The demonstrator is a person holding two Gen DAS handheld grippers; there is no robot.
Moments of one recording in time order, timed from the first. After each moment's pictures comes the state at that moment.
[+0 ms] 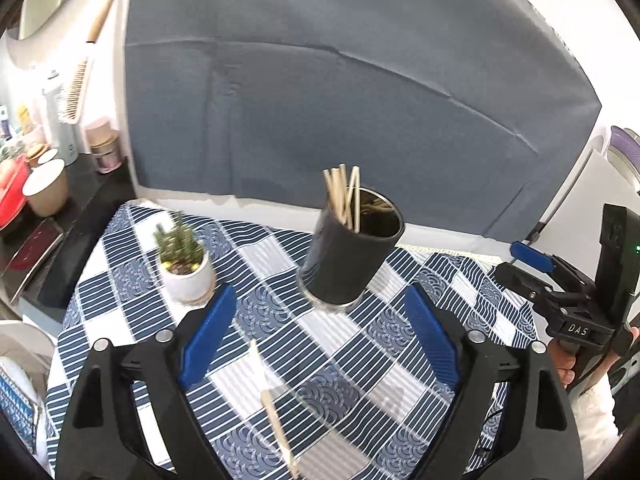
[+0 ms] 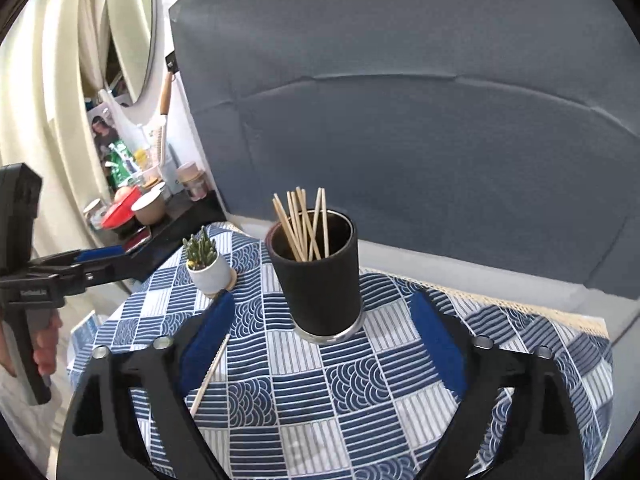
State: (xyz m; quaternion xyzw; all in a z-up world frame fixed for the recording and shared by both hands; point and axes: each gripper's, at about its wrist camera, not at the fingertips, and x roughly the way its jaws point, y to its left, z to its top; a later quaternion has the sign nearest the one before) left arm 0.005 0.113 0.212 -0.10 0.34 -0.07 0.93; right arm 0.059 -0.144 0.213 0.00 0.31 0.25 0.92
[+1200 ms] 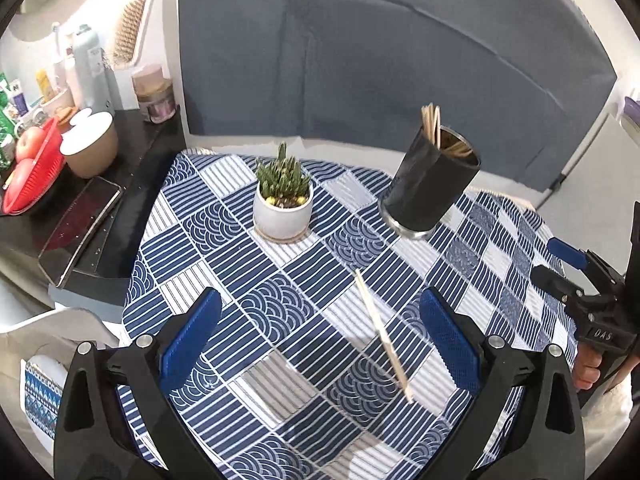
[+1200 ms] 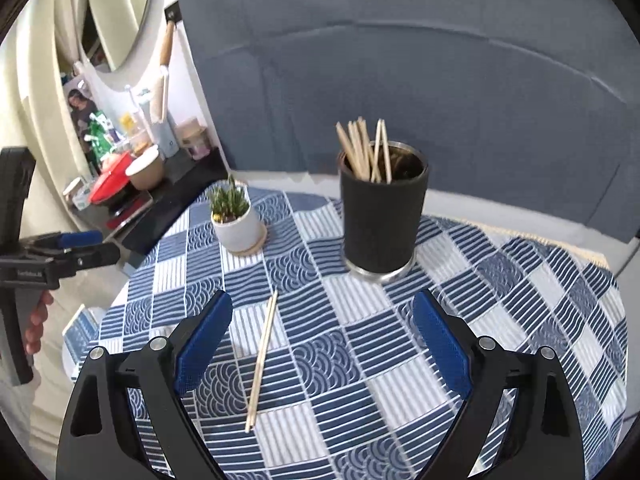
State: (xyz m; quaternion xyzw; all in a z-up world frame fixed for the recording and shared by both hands) left arm -0.014 0.232 0.172 -0.06 0.43 -0.07 0.90; right arm 0.002 -0.031 0.174 -0.01 0.38 0.17 0.91
